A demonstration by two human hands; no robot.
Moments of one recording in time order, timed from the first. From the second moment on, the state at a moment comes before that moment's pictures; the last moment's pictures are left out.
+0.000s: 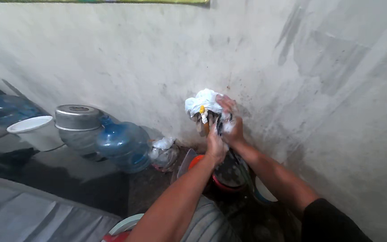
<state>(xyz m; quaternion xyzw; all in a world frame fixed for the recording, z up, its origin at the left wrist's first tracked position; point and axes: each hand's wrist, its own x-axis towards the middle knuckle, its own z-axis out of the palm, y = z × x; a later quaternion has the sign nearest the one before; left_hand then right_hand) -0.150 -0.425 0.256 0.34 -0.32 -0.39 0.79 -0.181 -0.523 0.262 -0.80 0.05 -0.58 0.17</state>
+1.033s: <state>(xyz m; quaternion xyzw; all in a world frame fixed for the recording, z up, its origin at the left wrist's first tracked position) -0.126 -0.436 0.264 0.50 -0.17 -0.20 0.83 -0.263 -0.425 0.141 -0.61 0.24 -0.44 0.62</state>
